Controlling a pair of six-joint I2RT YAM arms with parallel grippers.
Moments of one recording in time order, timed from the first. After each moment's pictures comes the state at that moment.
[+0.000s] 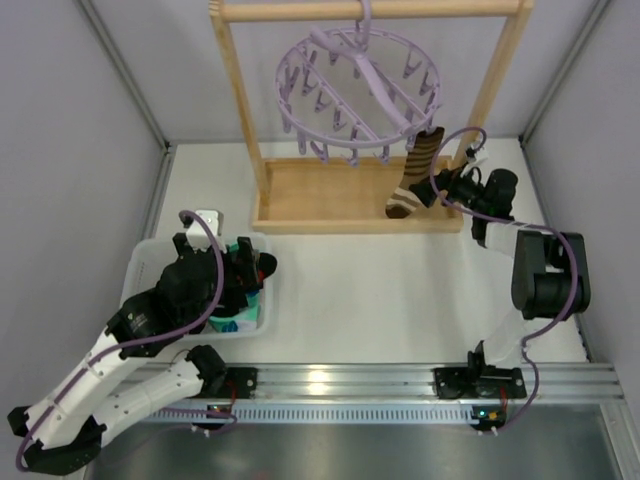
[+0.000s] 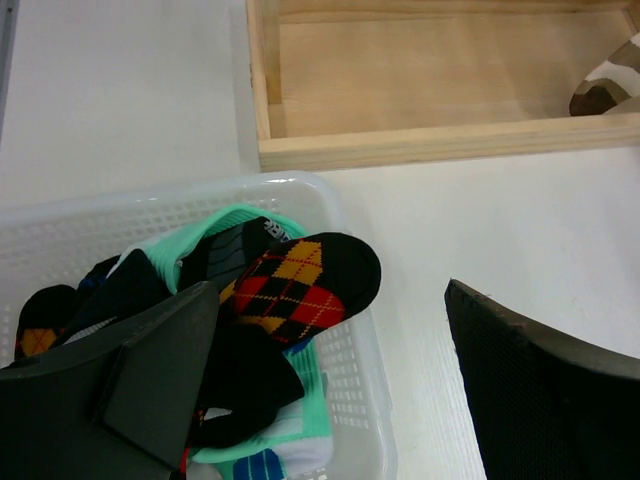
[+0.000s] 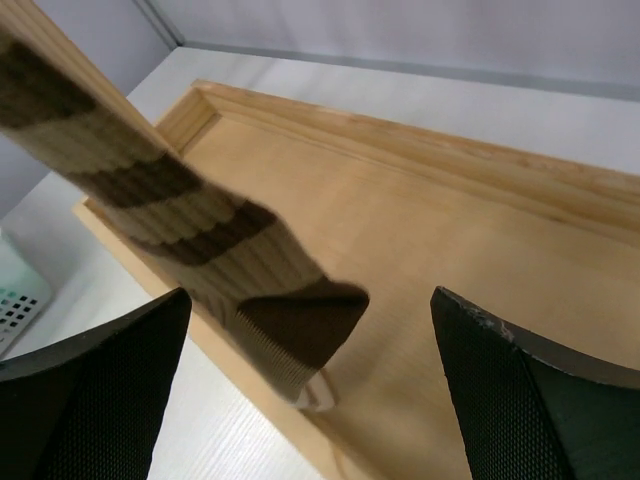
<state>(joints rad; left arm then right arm) -0.83 0.61 0.95 -0.76 -0.62 -0.36 -0.06 1.70 0.84 0.75 -0.79 0.30</state>
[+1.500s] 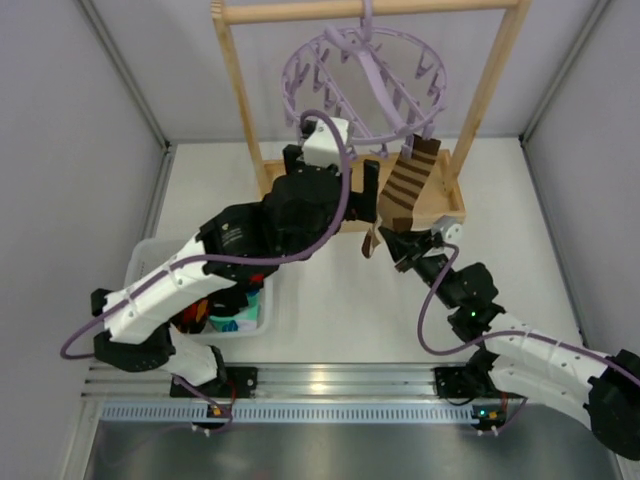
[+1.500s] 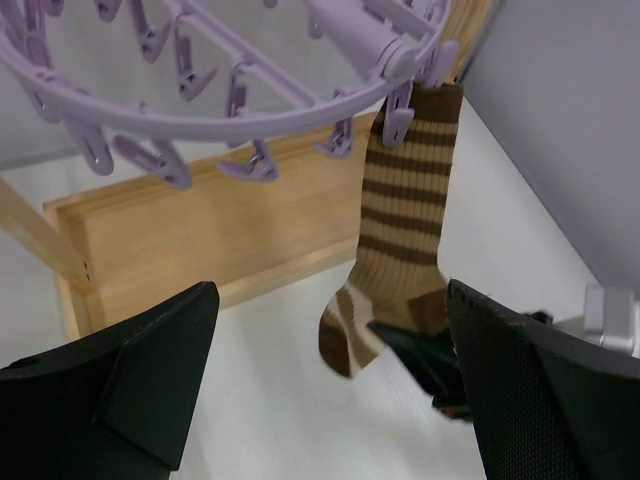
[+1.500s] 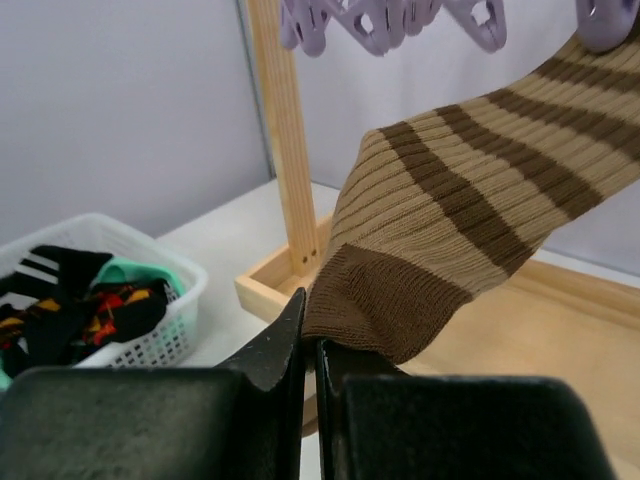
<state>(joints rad) -1.19 1.40 1.88 -0.76 -0.77 -0.37 0.66 0.86 0.31 0.90 -0.06 0.13</state>
